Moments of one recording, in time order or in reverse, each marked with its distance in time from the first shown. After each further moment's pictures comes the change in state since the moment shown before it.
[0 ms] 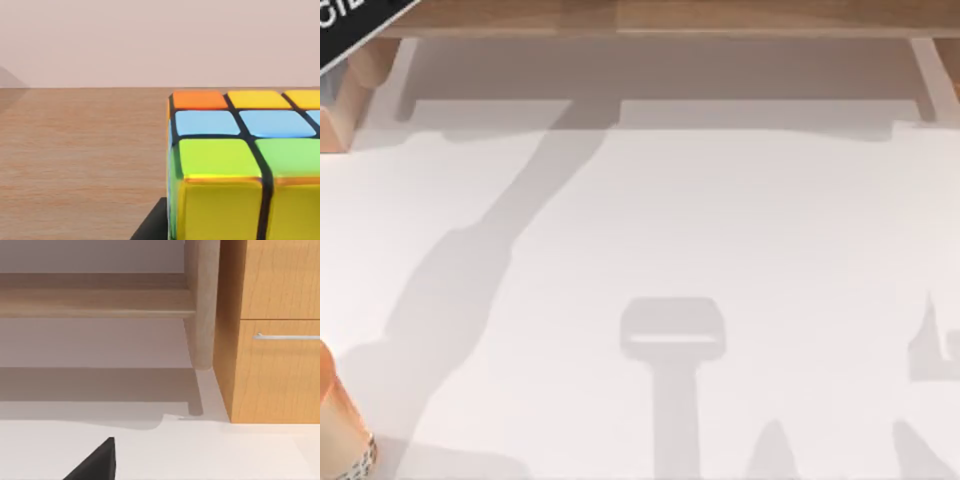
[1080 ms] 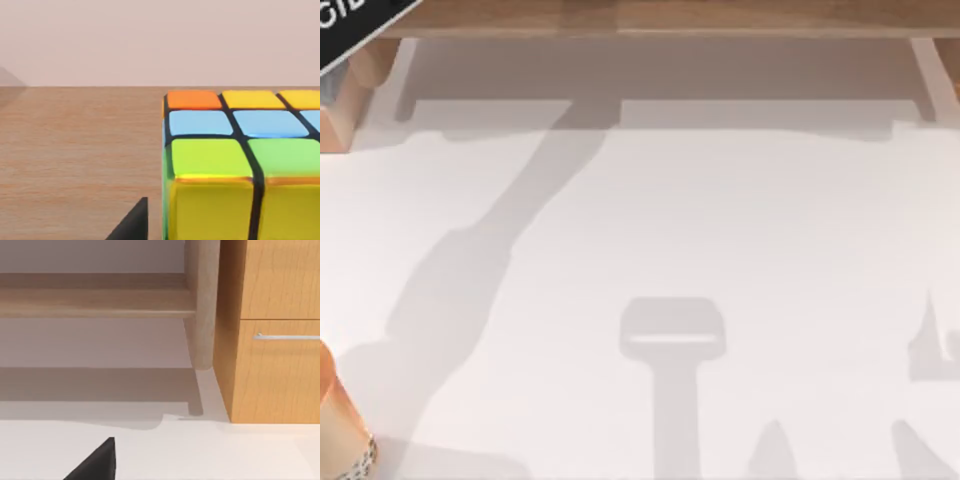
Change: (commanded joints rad) left arm 0.004 0.002 -0.003 0.002 0.000 -0.004; right arm 0.000 0.000 0.000 0.000 0.000 0.000
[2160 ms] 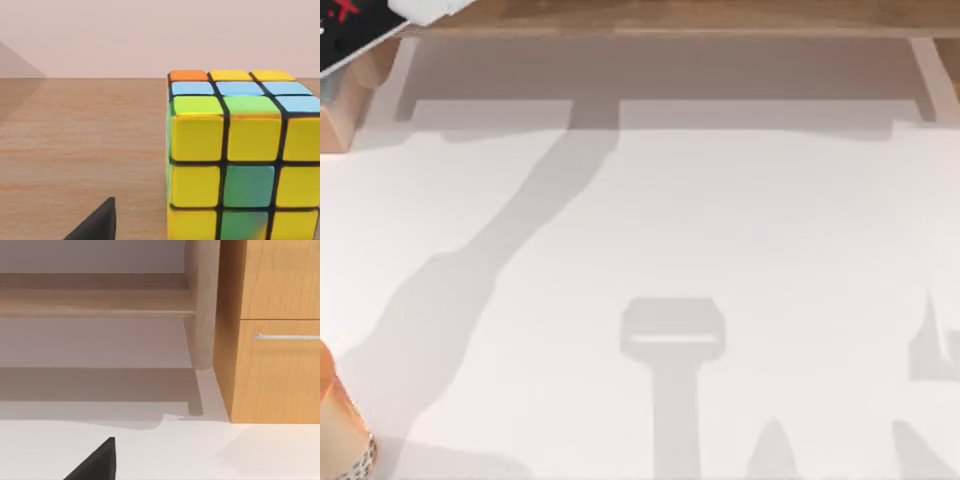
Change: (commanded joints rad) left arm -0.047 -0.185 -0.241 0.058 -0.049 0.003; right arm 0.000 0.000 0.000 0.000 0.000 0.000
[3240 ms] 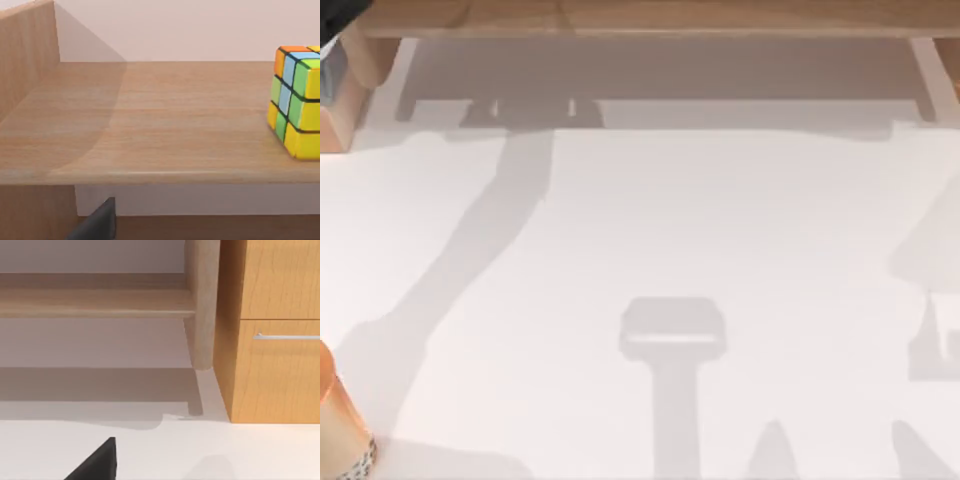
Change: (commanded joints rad) left arm 0.086 -0.399 -0.406 0.000 0.091 -0.004; right arm 0.000 0.000 0.000 0.000 0.000 0.000
